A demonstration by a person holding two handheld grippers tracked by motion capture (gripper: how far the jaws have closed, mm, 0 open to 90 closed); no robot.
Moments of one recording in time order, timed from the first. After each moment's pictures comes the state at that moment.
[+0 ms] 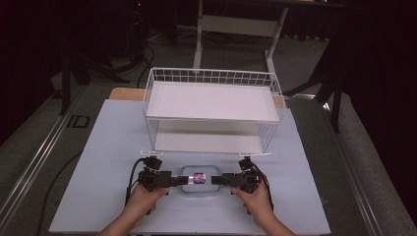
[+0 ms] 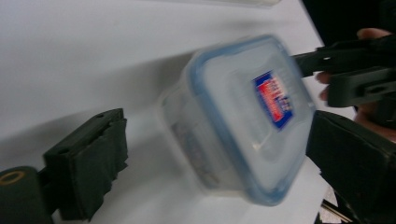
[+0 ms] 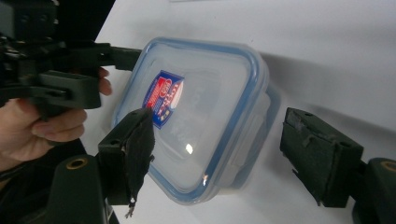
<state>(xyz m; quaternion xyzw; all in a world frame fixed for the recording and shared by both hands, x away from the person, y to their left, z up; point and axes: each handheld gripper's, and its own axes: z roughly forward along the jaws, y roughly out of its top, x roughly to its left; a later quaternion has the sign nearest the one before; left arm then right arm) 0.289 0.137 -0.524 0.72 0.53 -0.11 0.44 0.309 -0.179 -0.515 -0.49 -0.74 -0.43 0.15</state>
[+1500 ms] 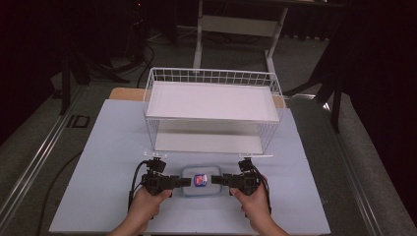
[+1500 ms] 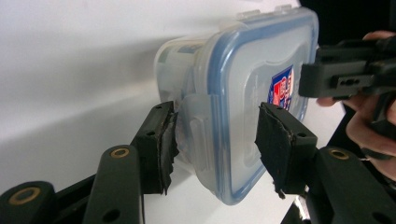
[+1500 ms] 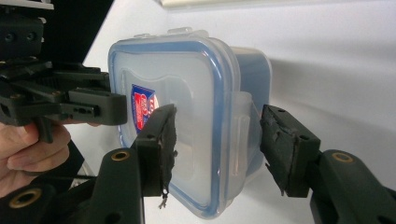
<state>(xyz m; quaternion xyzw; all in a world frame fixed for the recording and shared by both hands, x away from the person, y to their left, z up) 0.280 0.123 -0.499 0.72 0.53 -0.11 0.43 0.295 -0.173 -0.496 -0.51 -0.73 -0.43 0.11</state>
